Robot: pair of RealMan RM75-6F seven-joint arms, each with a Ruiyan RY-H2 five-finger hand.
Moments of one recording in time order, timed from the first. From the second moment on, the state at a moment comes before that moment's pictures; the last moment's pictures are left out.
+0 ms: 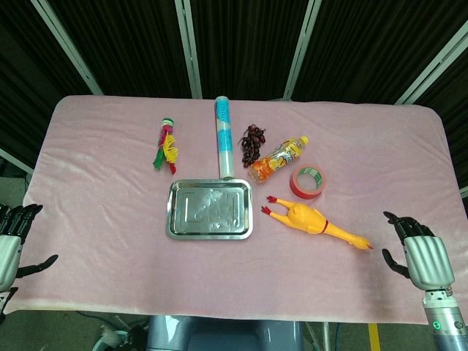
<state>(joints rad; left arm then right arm) -0.08 -1.10 -0.03 -1.65 1.53 1.53 0.11 0.12 -1.12 0.06 -1.66 -1.51 1.46 -0.11</state>
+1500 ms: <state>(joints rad) -0.09 -1.08 -0.04 -1.69 1.50 1.49 0.14 0.34 -1.27 0.09 -1.47 -1.40 1.08 -0.10</state>
